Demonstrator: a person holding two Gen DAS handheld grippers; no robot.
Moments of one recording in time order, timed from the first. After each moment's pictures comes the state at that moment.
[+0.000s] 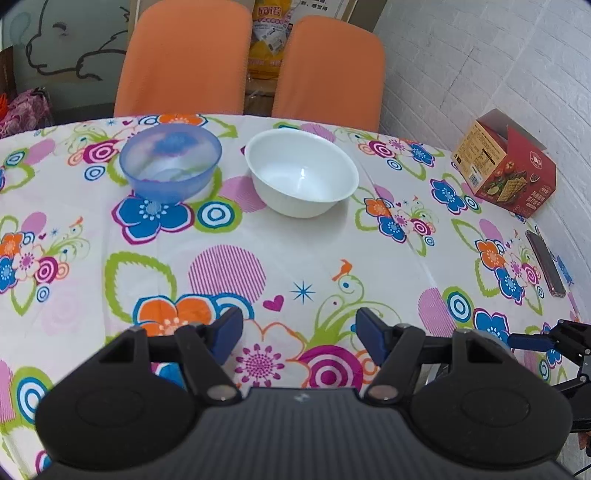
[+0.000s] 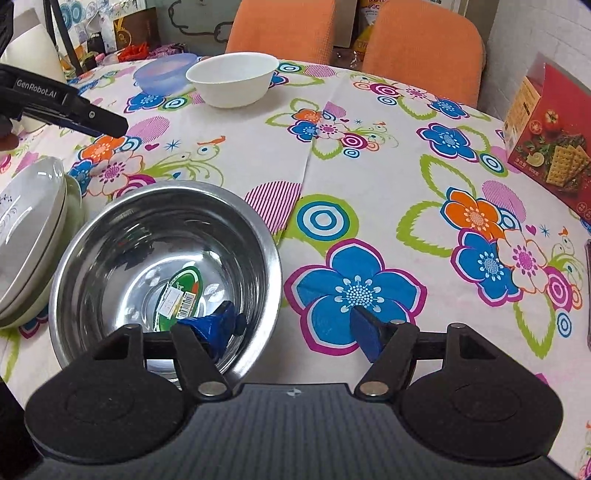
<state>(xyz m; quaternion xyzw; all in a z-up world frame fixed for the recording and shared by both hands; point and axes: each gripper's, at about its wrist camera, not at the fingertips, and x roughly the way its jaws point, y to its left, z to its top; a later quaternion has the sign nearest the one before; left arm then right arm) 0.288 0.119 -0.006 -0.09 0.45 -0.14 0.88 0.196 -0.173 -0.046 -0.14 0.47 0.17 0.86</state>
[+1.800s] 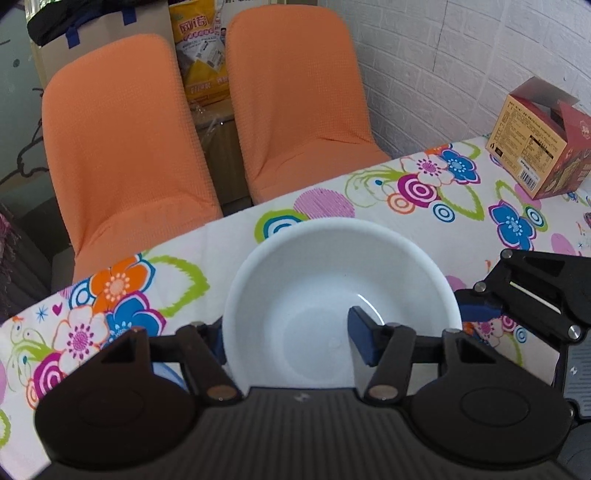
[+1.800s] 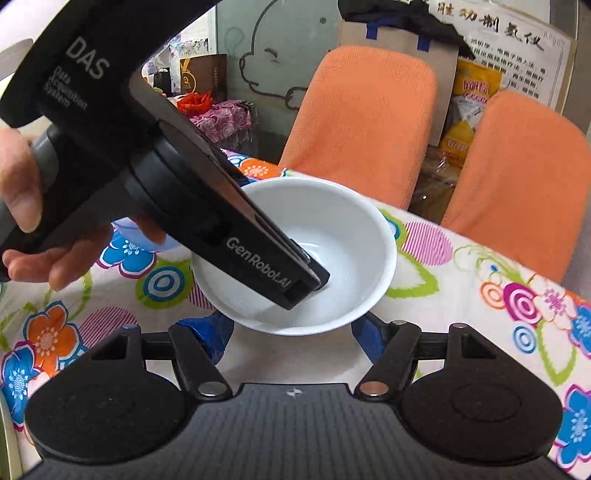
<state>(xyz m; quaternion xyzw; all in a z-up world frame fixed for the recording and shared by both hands) 0.490 0.074 -0.008 0.08 0.45 -0.19 0.87 0.387 -0.055 -0.047 -0.14 0.34 0.31 0.88</state>
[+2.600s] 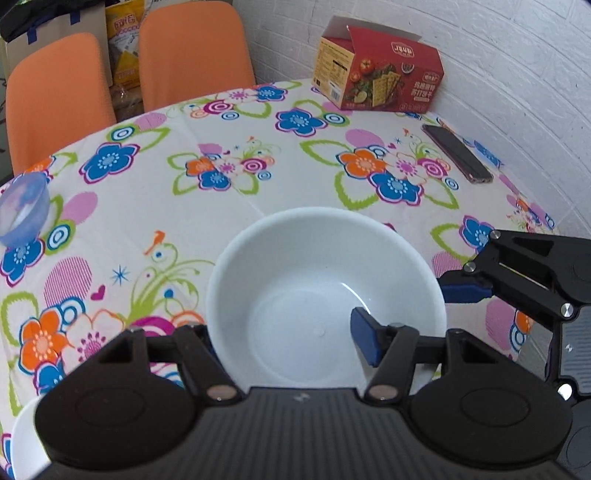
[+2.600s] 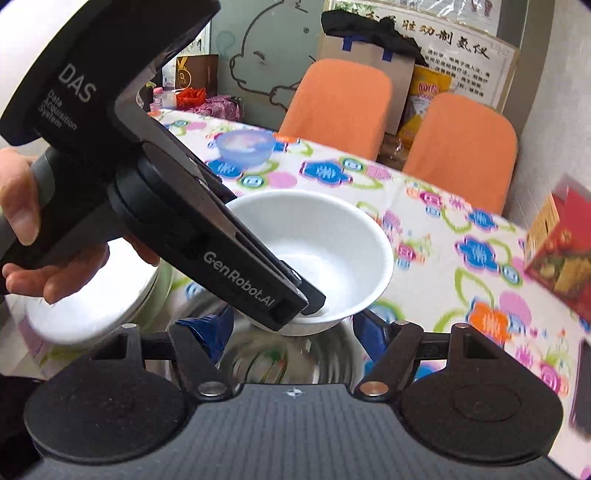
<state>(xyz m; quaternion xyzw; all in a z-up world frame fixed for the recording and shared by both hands) 0.223 -0.023 -0.006 0.06 0.46 -0.27 0.84 0.146 -0.116 0.001 -0.16 0.36 0.25 0.88</state>
